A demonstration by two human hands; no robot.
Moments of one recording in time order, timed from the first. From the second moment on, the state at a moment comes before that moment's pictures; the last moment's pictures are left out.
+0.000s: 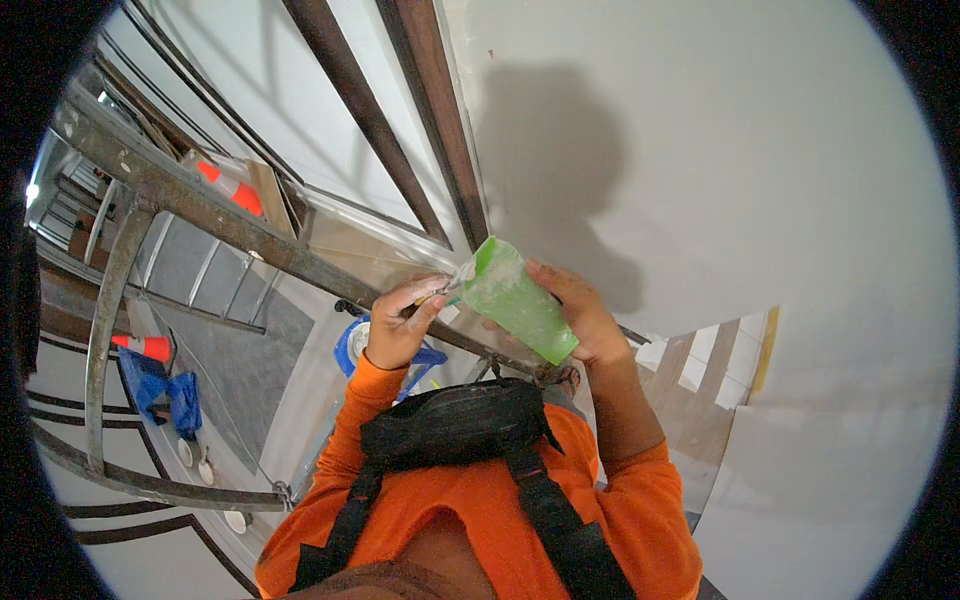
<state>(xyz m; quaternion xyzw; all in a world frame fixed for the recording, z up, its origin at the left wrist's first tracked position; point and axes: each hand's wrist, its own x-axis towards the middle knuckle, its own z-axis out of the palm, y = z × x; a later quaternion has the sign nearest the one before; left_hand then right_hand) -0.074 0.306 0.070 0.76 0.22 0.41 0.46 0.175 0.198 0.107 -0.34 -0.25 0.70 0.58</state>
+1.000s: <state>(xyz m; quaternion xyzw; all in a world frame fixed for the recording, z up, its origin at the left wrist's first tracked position) -0.191 0.243 0.042 0.47 0.33 0.65 0.50 0.229 0.353 0.232 -0.46 -0.76 -0.35 0.29</state>
